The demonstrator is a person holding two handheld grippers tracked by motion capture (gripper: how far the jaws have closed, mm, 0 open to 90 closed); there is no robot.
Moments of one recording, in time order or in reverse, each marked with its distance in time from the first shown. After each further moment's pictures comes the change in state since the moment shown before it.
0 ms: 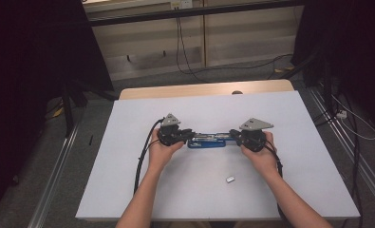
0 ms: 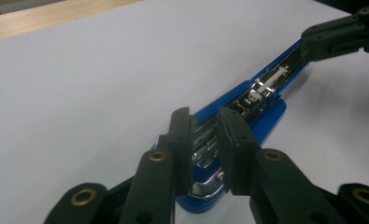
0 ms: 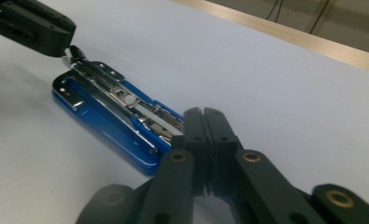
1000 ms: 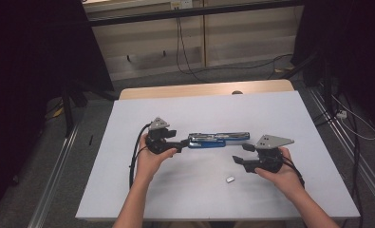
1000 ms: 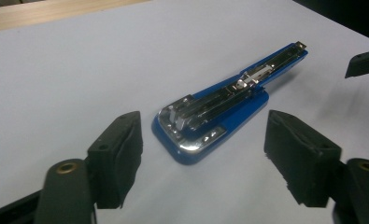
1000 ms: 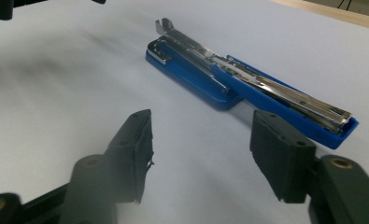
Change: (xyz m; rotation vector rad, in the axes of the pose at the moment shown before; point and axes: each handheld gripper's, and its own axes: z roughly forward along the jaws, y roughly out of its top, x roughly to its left) left arm -0.014 -0.006 -0.048 0.021 0.086 -0.079; right arm 0.008 -0.031 -0.054 -0.001 0.217 -0.020
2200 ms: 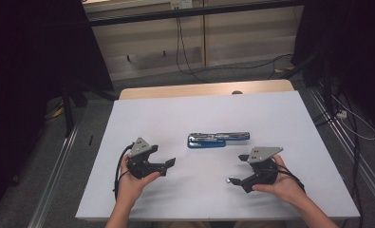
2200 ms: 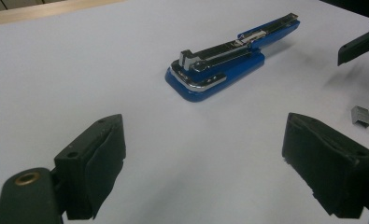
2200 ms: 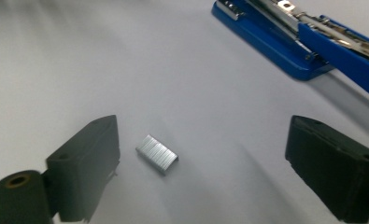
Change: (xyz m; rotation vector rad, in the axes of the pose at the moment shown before) left arm -0.008 -0.052 -0.054 -0.055 0.042 0.052; right arm 0.020 -0.014 0.007 0.132 0.179 -0.135
